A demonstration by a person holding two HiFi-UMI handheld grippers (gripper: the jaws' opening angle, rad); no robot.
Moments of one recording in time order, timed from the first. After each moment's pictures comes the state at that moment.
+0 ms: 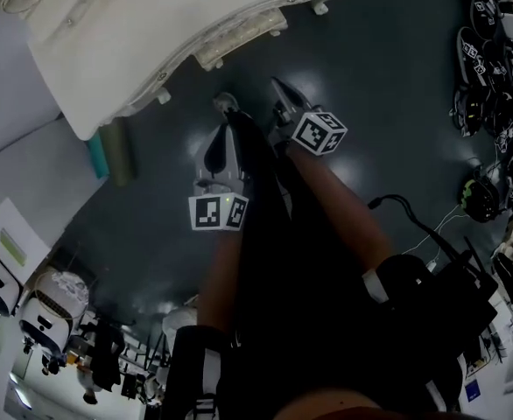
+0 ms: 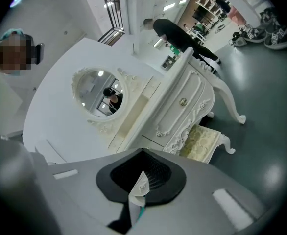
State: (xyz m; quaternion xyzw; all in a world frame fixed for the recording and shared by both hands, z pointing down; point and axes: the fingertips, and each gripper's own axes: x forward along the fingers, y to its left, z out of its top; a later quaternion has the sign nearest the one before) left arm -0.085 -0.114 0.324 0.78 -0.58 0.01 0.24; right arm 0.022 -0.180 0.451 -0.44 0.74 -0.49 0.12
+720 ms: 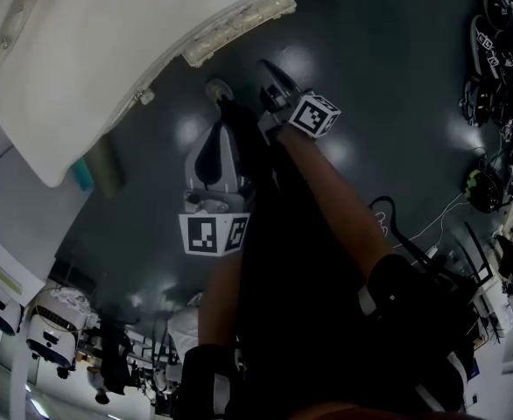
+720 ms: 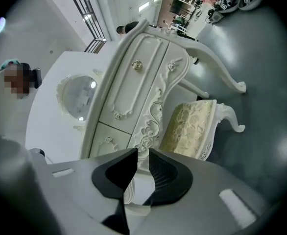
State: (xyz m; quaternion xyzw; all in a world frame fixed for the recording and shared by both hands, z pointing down) left arm -0.111 -0.179 0.417 0.79 -0.56 -0.02 0.25; right arm -0.019 -0.236 0.623 -0.41 0.70 -0.55 0.19
